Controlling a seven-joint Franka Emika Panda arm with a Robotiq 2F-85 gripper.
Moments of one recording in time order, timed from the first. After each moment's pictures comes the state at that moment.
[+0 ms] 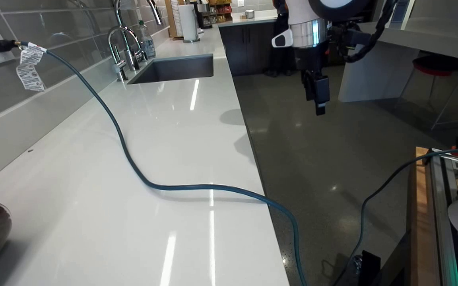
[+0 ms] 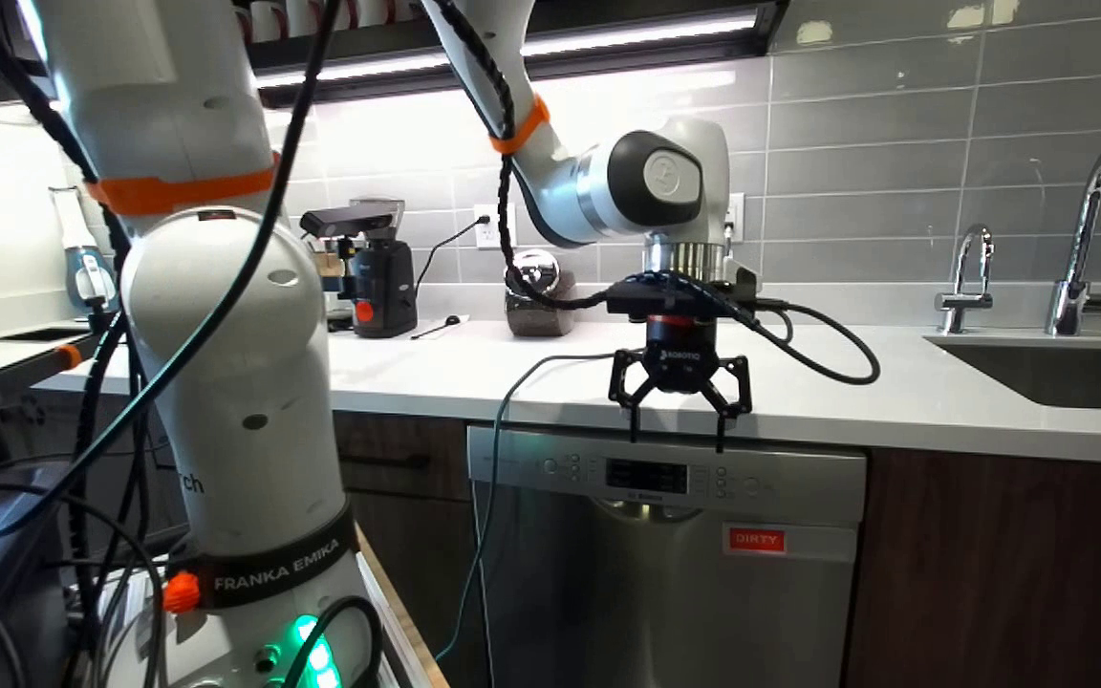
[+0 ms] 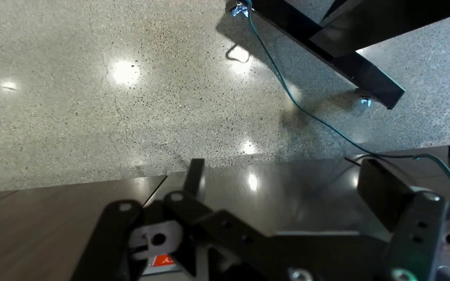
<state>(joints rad) -0.04 -0.13 -0.16 -2.62 -0.26 2.34 -0.62</state>
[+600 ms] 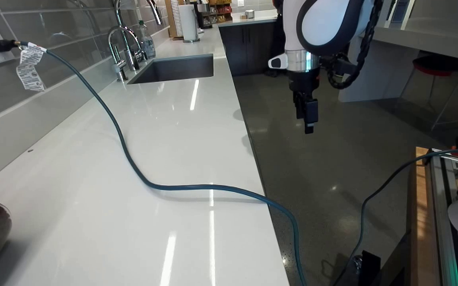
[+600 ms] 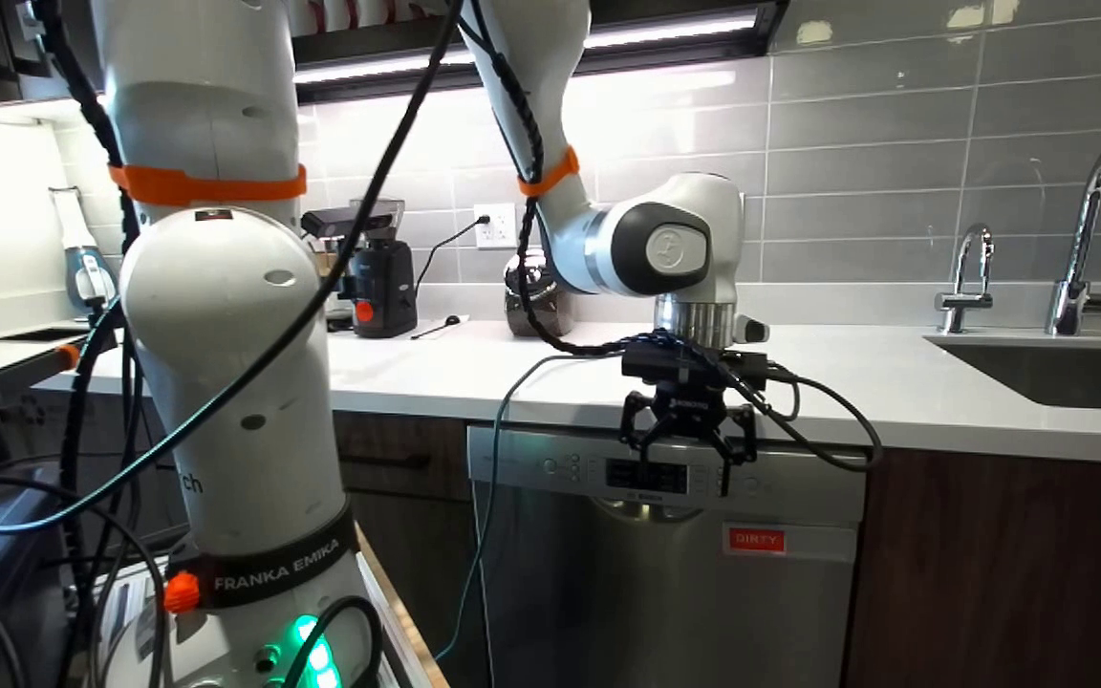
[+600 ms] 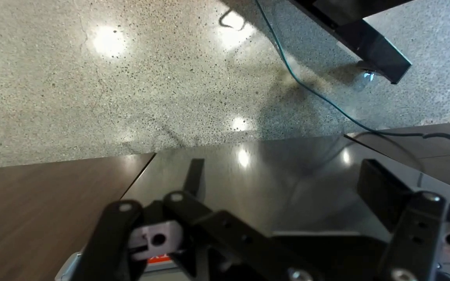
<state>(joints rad) -0.06 0.05 -0.16 -2.61 -0.12 2.57 -0.74</state>
